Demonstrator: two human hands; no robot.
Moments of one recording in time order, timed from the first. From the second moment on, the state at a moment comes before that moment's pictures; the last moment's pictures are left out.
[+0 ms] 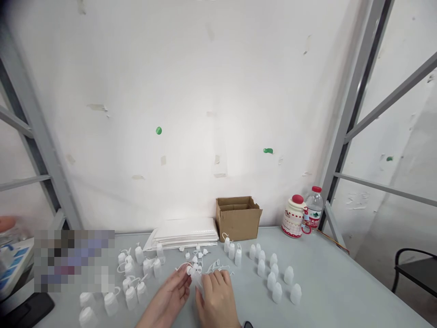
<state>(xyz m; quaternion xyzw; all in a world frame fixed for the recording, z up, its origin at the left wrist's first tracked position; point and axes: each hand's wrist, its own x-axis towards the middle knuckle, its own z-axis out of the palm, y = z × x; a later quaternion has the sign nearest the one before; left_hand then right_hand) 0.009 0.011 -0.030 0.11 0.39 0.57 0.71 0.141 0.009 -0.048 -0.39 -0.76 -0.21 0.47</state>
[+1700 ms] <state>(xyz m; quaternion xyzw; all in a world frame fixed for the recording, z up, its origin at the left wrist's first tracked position) 0.004 0.010 -0.028 0.31 0.46 0.61 0.57 0.137 0.002 -0.044 -0.36 -0.75 -0.33 0.46</state>
